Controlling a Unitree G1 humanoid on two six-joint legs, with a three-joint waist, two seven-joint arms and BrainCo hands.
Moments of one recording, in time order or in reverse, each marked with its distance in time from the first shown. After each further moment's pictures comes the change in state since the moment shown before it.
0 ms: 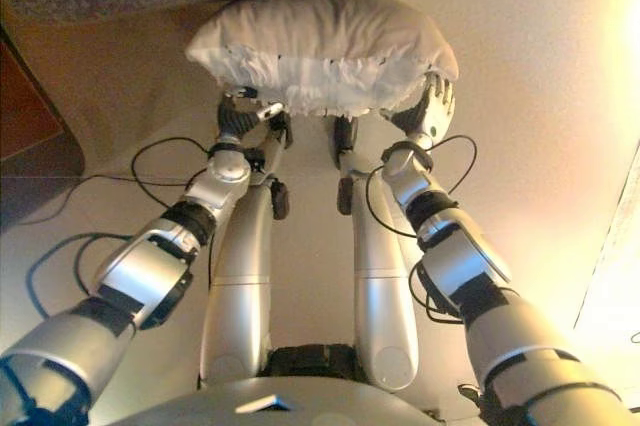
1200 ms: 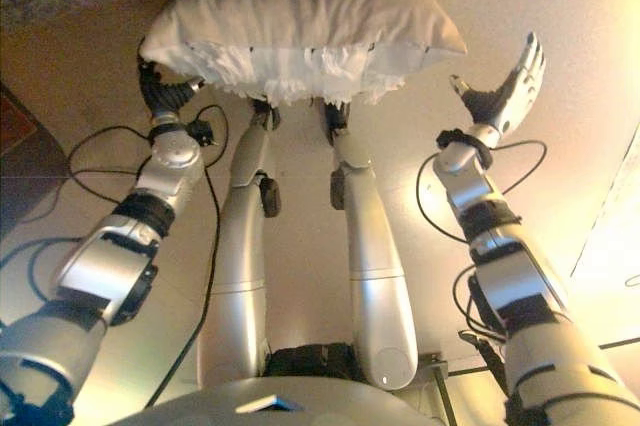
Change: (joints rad) left arm 0.080 0.172 0.078 -0.165 -0.039 -0.096 0.046; right arm 0.282 -0.272 -0.160 -0.385 0.035 -0.173 -0.103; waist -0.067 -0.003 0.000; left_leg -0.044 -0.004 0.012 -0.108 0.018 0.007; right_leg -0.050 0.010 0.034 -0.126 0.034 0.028
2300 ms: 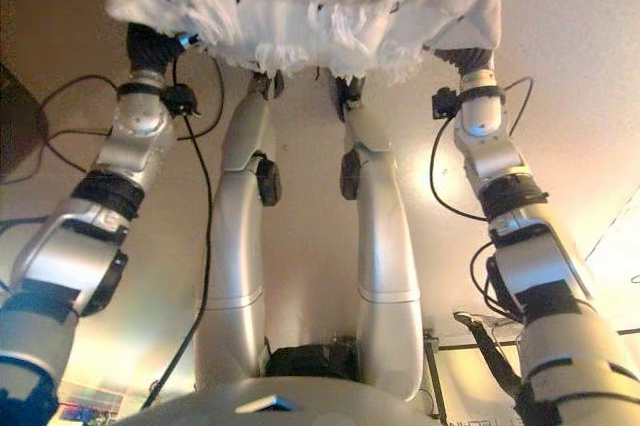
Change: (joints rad) left arm -0.104 0.124 -0.042 -0.140 -0.156 -0.006 -0.450; right arm -0.196 -0.078 0.040 -0.047 0.338 -0.247 0.772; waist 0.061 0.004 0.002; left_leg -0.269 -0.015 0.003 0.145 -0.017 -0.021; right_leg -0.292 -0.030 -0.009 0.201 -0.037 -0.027
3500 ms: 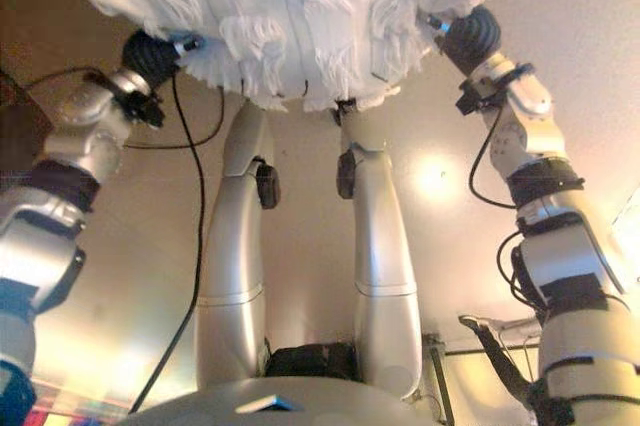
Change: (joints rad) left arm 0.089 0.130 -0.149 0.023 -0.438 -0.005 -0.641; right arm 0.054 -0.070 0.030 0.012 0.584 0.085 0.689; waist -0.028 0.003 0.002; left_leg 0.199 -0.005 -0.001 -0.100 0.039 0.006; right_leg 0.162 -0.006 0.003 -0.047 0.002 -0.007
